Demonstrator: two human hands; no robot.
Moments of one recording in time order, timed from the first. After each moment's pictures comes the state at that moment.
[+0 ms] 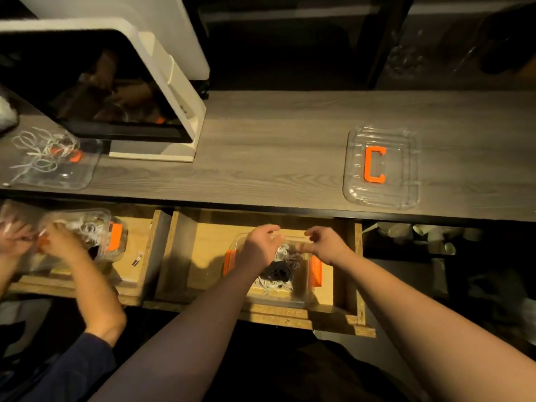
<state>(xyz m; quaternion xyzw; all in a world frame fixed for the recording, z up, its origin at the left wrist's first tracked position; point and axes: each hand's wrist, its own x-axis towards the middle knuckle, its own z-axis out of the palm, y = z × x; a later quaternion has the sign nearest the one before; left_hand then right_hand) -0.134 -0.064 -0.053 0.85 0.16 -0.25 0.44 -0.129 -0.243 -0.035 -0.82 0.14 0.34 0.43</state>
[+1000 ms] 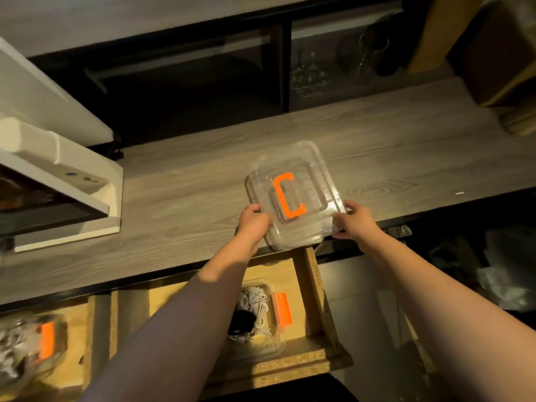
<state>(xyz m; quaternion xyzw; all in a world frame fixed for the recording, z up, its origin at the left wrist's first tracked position) 0.022 -0.229 -0.050 0.74 0.20 -0.32 0.55 -0.070 -0.439 -0.032 -0.67 0.42 0.12 0.60</state>
